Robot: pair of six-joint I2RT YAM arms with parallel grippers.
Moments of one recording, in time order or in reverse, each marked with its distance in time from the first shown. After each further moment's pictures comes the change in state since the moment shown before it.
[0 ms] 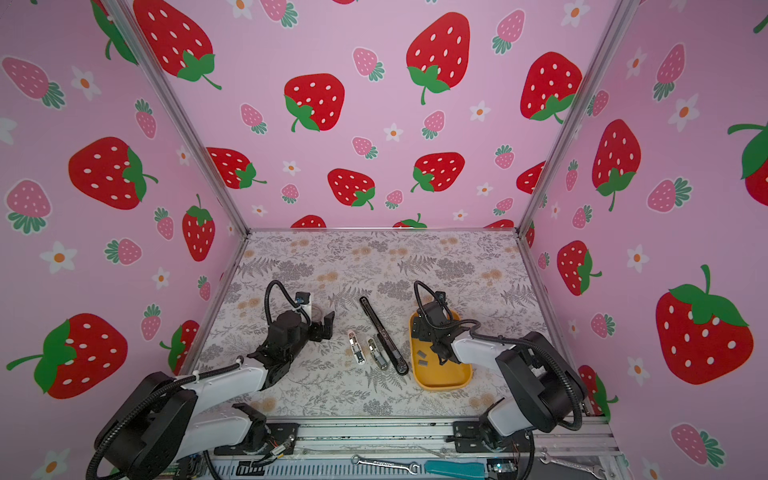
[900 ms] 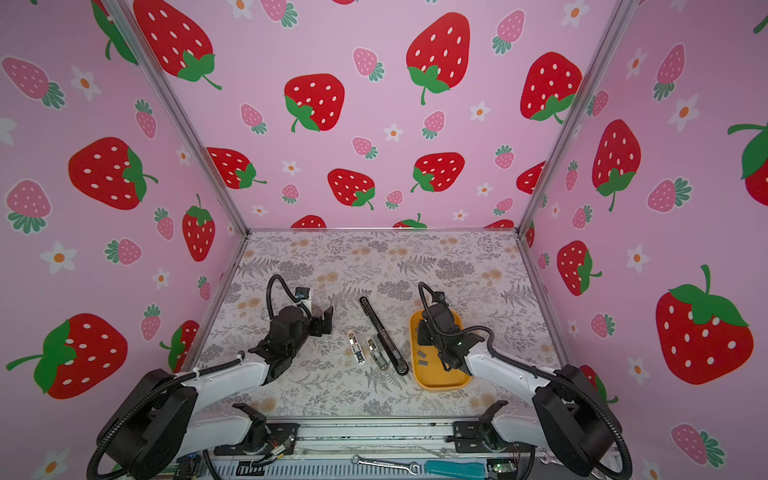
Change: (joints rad) left arm 0.000 0.028 0.076 -0.063 -0.070 0.000; right arm 0.037 -0.250 -0.040 -0.077 -0.137 -0.034
